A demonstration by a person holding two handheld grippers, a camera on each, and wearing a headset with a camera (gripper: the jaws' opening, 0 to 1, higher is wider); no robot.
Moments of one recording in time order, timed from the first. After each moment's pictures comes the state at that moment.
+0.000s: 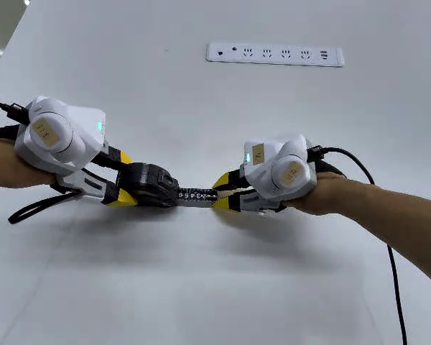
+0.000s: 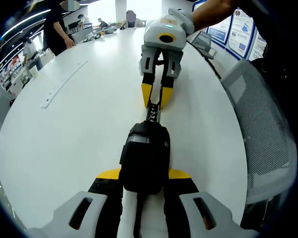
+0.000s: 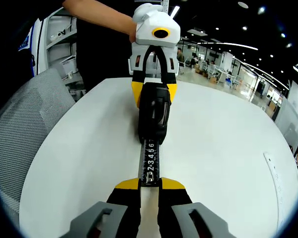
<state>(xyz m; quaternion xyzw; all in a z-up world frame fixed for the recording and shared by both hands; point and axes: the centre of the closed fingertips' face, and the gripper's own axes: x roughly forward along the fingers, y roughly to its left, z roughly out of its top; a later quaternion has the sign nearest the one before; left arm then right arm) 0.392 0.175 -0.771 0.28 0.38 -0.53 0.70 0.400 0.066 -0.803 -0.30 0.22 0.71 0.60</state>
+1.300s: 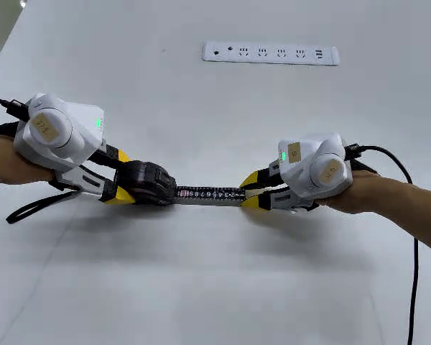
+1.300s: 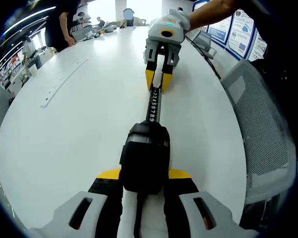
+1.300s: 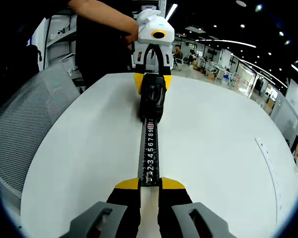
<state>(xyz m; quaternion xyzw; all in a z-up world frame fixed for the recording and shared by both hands) 0.392 0.174 -0.772 0.28 0.39 -0.53 0.70 0.408 0.013 -0.804 -0.31 0.23 0.70 0.60</state>
